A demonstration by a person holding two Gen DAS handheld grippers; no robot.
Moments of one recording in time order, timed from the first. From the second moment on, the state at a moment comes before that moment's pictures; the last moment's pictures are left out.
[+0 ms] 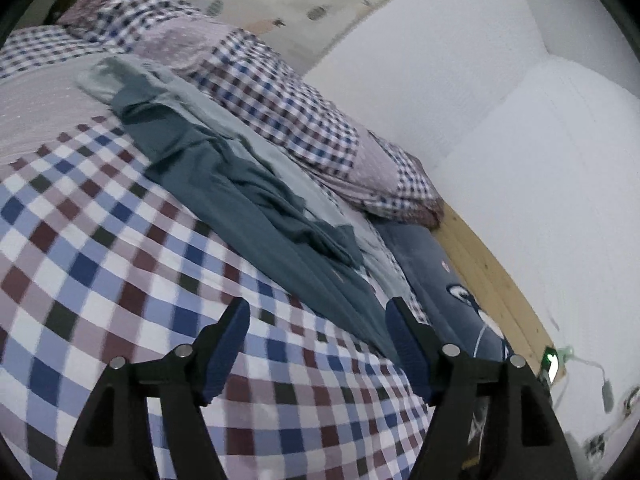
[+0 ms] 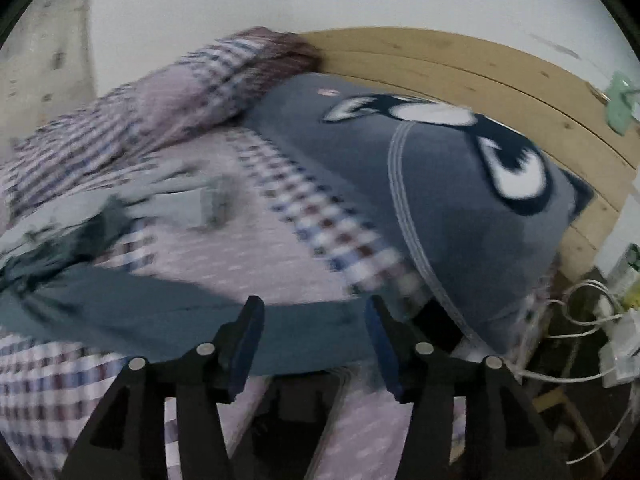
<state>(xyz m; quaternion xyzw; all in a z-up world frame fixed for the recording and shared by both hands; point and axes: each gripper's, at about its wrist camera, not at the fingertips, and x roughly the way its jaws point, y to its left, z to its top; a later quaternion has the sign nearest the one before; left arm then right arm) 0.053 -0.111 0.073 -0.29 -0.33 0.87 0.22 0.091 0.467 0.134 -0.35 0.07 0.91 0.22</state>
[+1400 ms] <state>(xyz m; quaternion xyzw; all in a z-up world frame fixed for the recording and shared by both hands) 0.044 -0.293 0.023 -0.27 -0.53 0.81 0.03 -0.226 -0.129 -0.007 -0.40 -0.10 0.89 -0.20</state>
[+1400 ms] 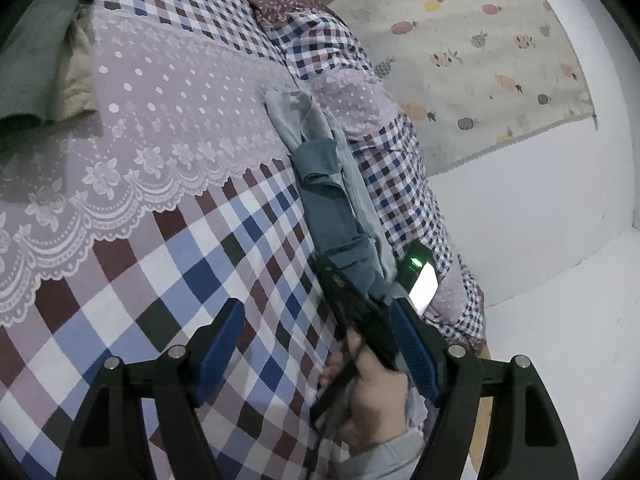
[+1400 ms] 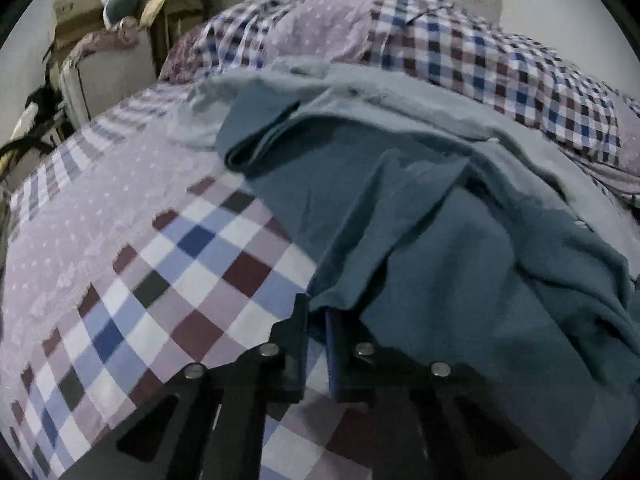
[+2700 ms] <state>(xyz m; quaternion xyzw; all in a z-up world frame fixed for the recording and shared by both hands) 0.037 -0.237 0.036 -0.39 -0.31 0.86 0.07 0.185 0.262 0.113 -0.38 -0.07 0.92 0.09</state>
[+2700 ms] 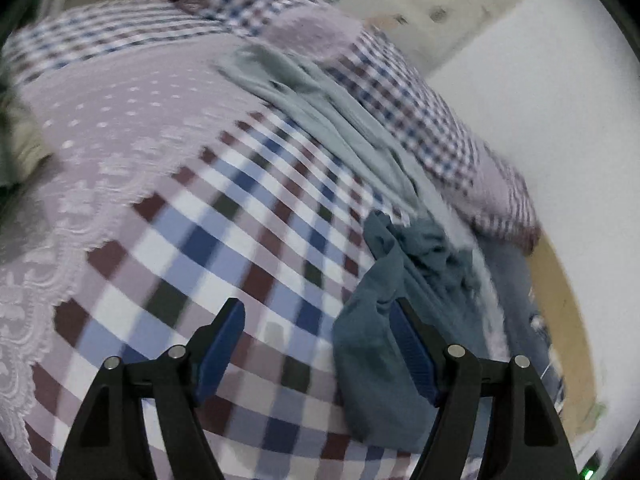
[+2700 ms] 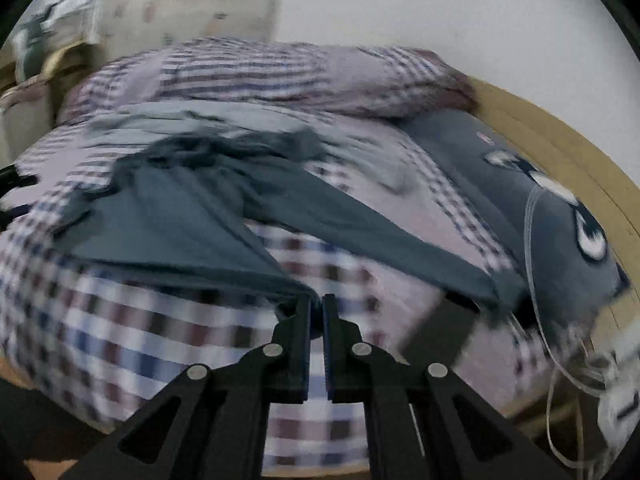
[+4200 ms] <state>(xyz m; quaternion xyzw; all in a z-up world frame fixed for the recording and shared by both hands) 0.172 -0.228 0.055 -0.32 -0.33 0.89 0.04 0.230 0.304 0.098 -0.36 -0.05 0.93 0.07</state>
